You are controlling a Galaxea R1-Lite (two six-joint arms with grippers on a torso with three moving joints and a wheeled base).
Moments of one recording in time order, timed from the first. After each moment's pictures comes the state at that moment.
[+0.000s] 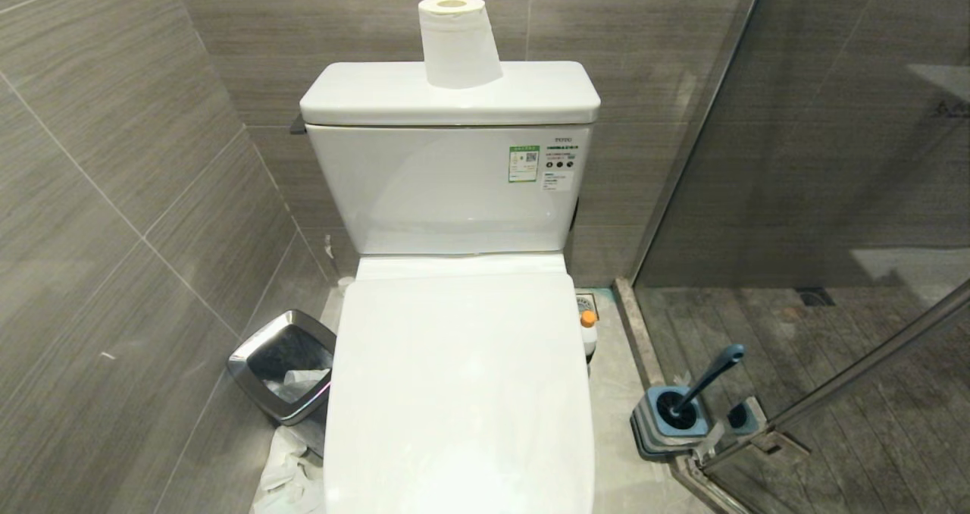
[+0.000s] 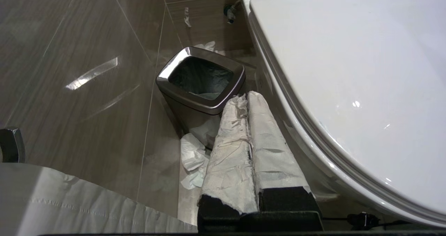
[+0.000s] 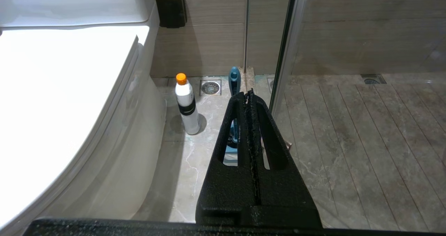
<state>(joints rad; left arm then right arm) 0.00 0.00 0.00 0.01 -0.02 0.10 0.00 0.00 0.00 -0.09 -0.04 0.07</state>
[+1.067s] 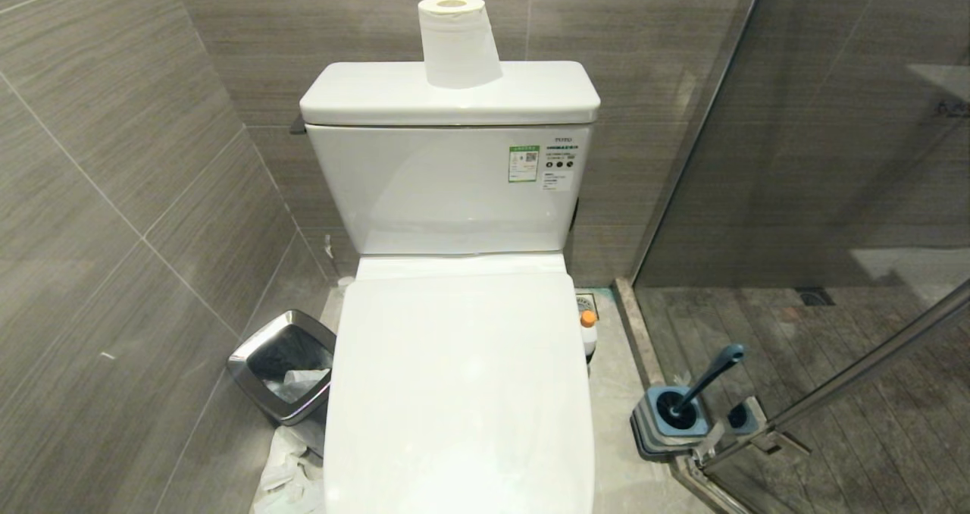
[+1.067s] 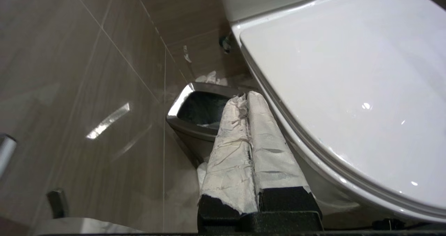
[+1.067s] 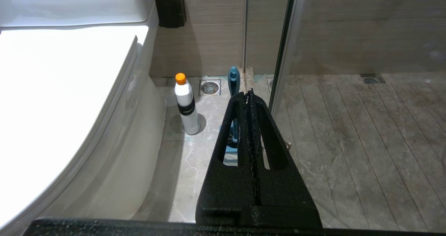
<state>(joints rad) 0.00 0.00 -0.12 0.04 -0.10 0.25 0.00 0.00 0.00 -0.09 -0.04 0.07</state>
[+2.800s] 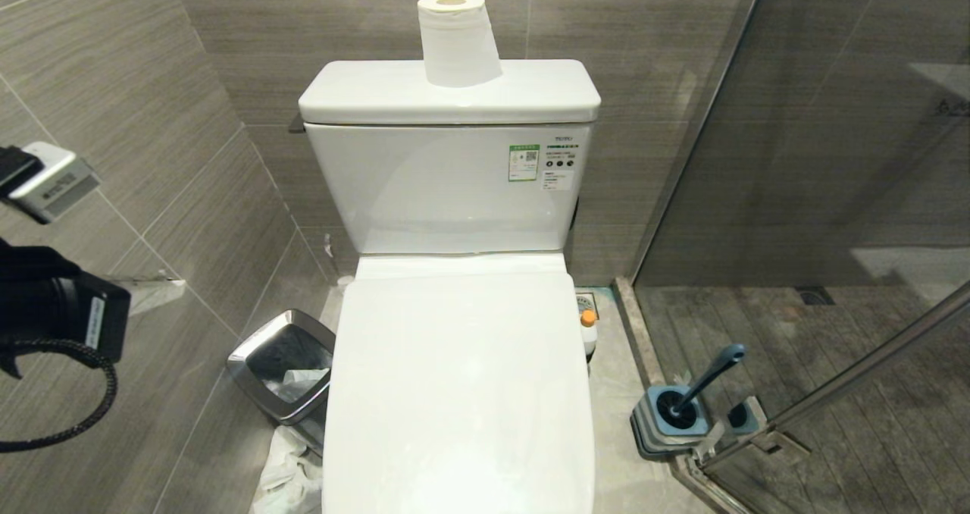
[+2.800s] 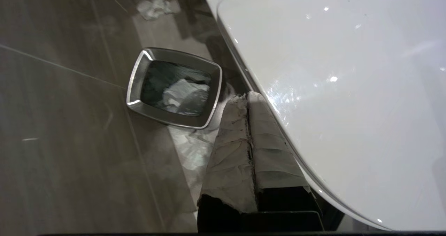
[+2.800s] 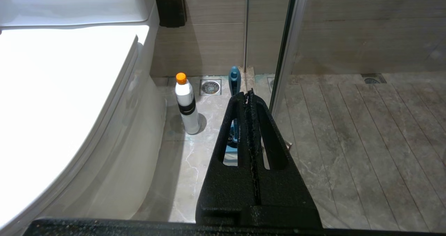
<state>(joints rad) 0.01 1.23 -0.98 0.22 -0.20 0.30 0.00 0.00 0.00 -0.09 -0.04 0.07</state>
